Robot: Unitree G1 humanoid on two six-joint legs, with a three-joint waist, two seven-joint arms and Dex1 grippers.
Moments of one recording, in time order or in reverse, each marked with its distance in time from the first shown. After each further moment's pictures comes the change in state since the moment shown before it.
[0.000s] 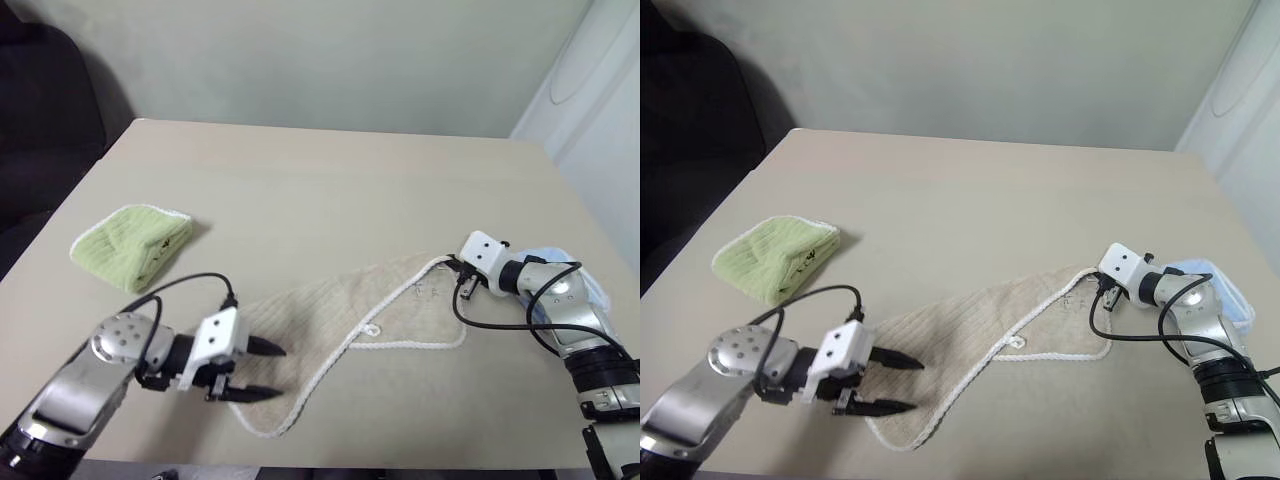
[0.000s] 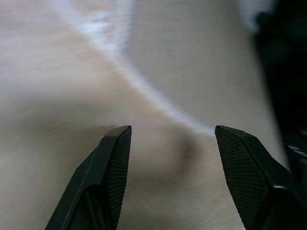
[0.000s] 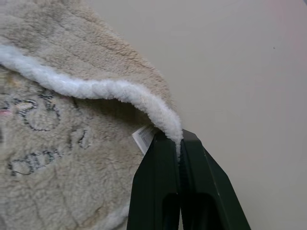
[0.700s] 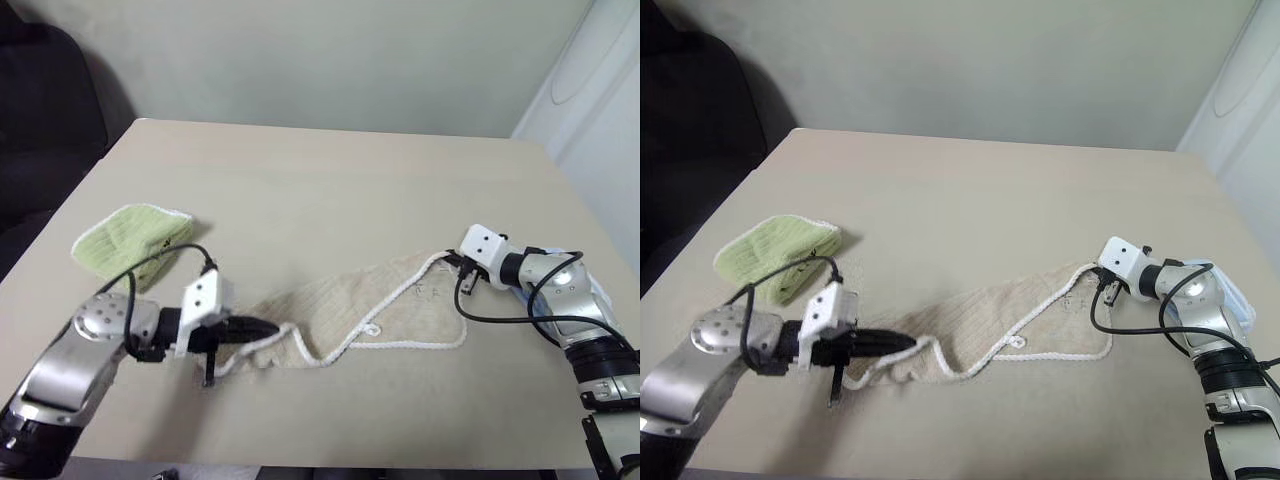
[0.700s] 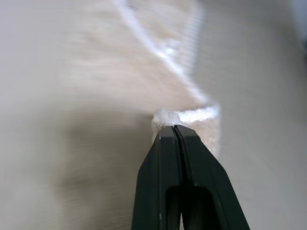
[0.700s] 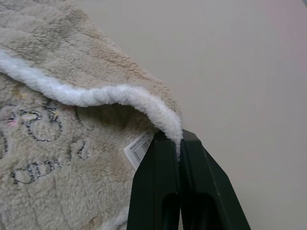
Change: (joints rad) left arm -0.148 -0.047 0.156 0.159 -0.111 0.115 0.146; right arm -0.059 -0.018 0.006 0.038 -0.004 -0.013 0.059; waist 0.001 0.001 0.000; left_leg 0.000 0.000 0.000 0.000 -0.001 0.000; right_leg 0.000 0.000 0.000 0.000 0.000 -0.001
